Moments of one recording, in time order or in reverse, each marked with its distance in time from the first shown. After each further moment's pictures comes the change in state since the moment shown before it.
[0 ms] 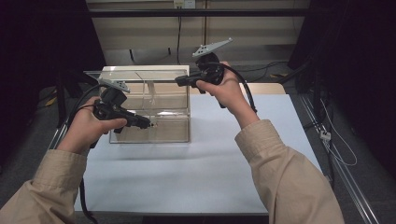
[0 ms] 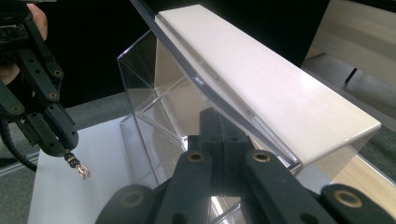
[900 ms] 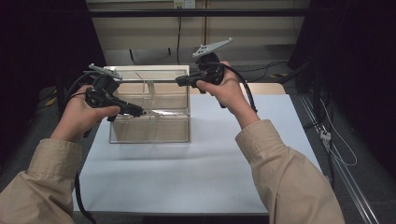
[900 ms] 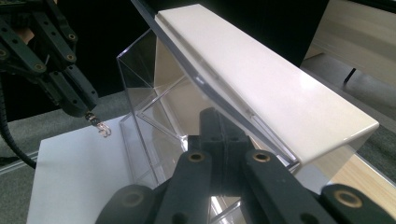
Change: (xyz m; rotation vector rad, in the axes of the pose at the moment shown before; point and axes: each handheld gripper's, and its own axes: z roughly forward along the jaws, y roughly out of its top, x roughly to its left) left arm 0.017 0.014 -0.018 -0.010 0.075 -0.025; right arm 0.000 0.000 -0.001 0.002 -0.002 -0.006
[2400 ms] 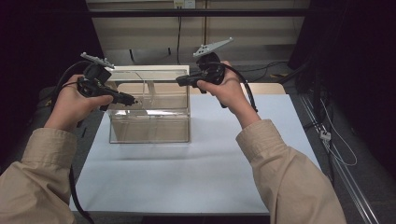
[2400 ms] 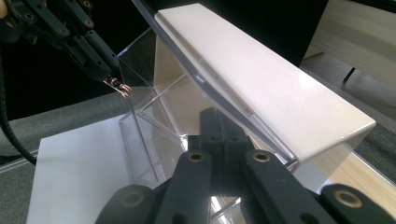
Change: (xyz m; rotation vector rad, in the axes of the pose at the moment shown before) left arm 0.019 0.011 -0.019 -0.009 0.093 0.003; right arm 0.000 0.000 -0.002 0.005 -0.004 -0.001
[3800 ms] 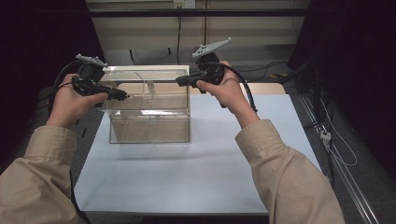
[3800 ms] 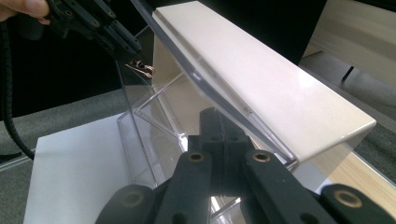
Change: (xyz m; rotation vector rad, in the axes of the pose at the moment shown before) left arm 0.026 -0.011 0.005 -0.035 0.115 -0.012; right arm -0.001 0.000 0.002 0.006 -0.004 -0.002
